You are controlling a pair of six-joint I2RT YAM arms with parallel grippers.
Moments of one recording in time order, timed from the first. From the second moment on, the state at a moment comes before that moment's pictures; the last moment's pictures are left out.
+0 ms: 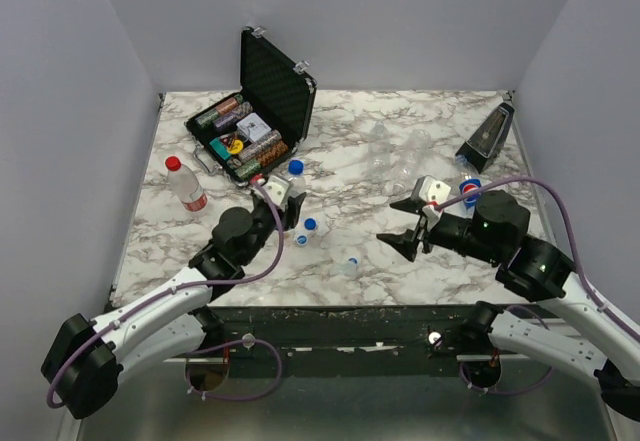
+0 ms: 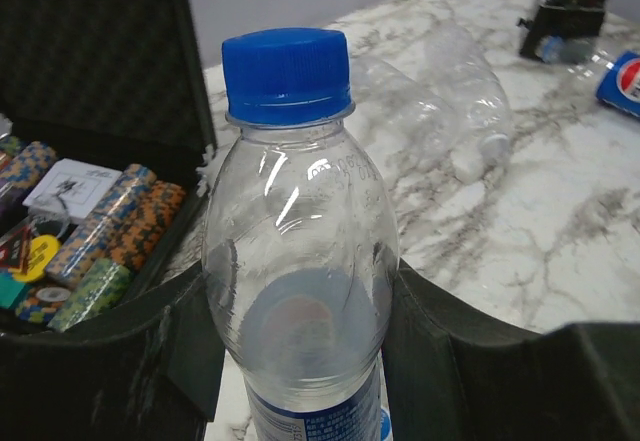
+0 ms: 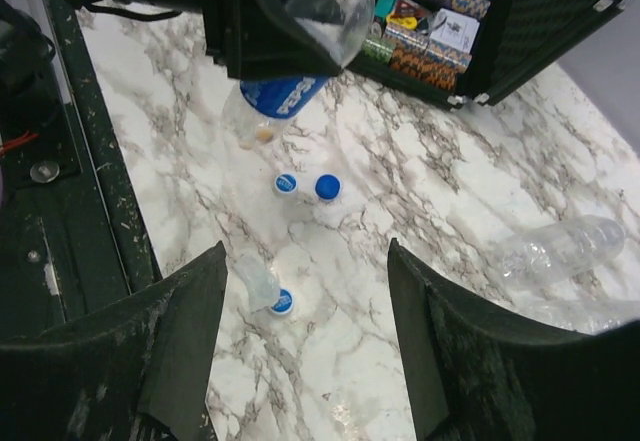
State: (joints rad) left arm -0.76 0.89 0.47 0.39 -0.16 0.08; right arm 0.86 0.72 0.96 -0.45 -0.22 -0.24
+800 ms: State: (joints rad) left arm -0.49 1.24 0.23 1.27 -0.44 0.13; right arm 0.86 0.59 0.73 -0.31 -0.26 -0.24
